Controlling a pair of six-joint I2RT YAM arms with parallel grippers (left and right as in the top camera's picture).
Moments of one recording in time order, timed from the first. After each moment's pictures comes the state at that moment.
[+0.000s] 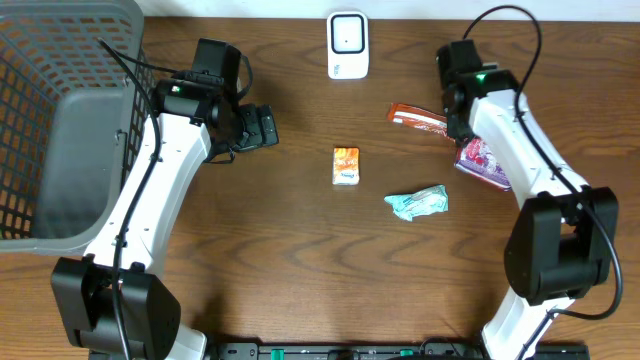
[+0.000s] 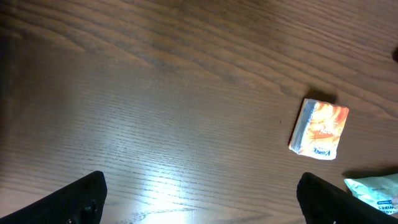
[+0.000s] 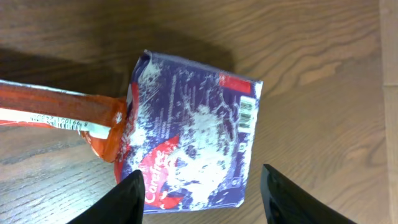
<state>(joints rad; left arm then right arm) -0.20 1.68 1.52 -1.09 0.07 -0.43 0.16 1.94 1.59 -0.98 0.57 0.25</state>
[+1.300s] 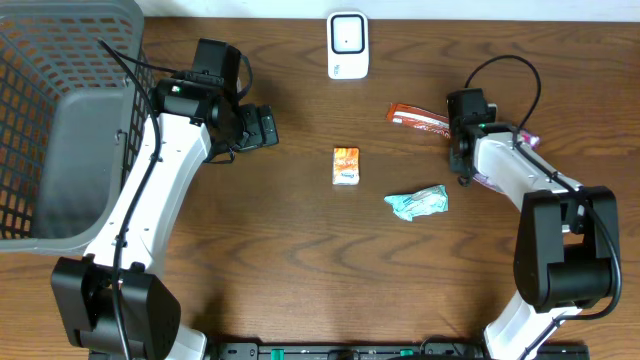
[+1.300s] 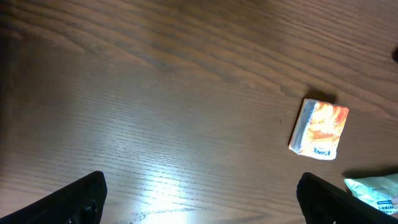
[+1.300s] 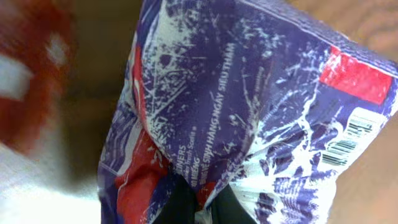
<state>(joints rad) -0.20 1.68 1.52 -1.08 0.07 -0.43 0.11 1.90 1.17 -0.61 0.52 0.18</state>
